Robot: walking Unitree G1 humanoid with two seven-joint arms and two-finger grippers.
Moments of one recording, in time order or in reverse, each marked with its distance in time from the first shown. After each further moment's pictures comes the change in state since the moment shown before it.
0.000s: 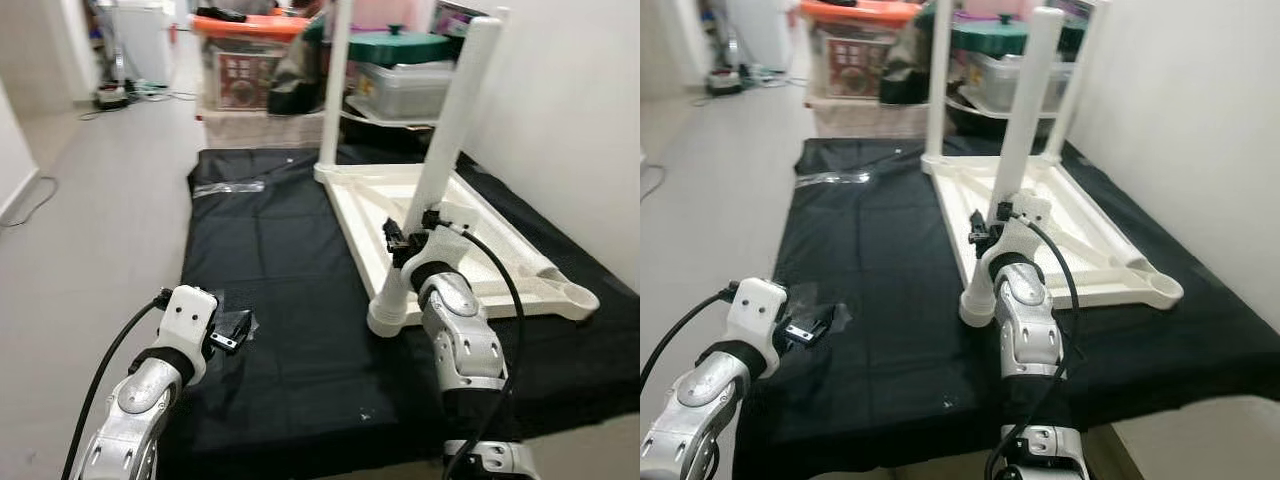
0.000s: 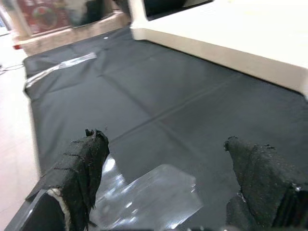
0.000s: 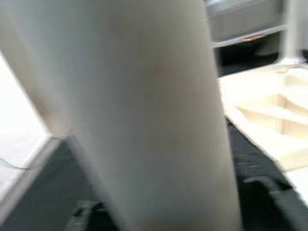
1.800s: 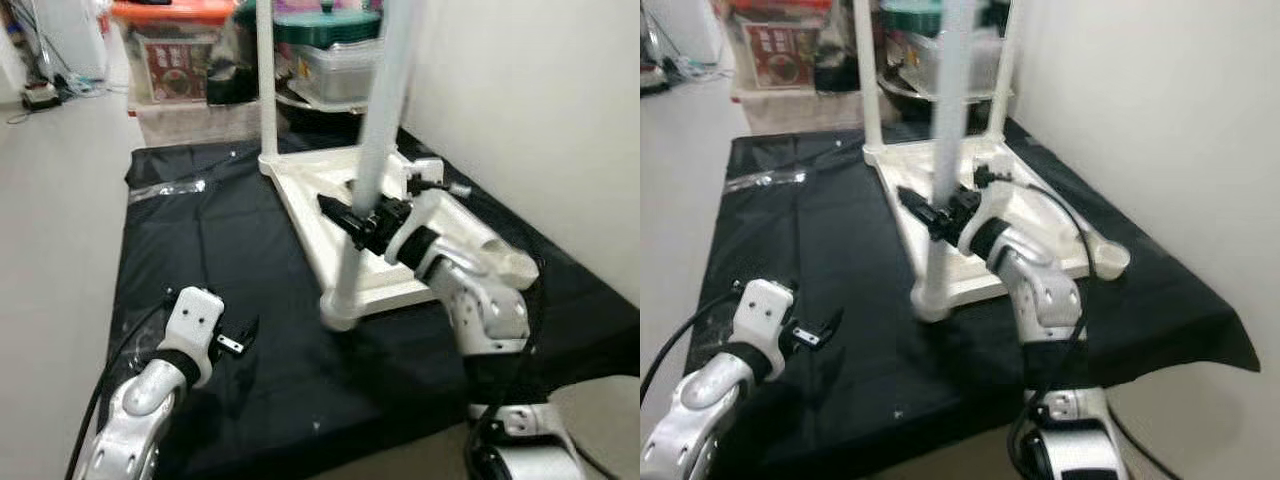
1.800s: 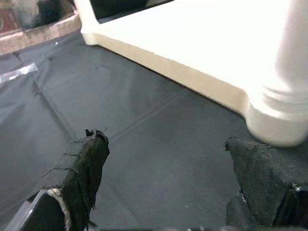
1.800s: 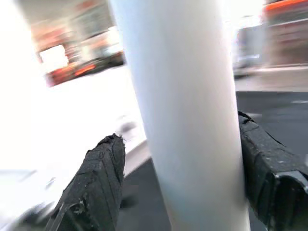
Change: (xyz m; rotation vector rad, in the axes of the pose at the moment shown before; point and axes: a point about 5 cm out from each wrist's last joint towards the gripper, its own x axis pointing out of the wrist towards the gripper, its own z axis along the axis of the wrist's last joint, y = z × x) left arm -0.001 -0.007 0.002 0.000 -0.011 -0.034; right arm -0.007 0.037 0.043 -0.005 -0.031 0.923
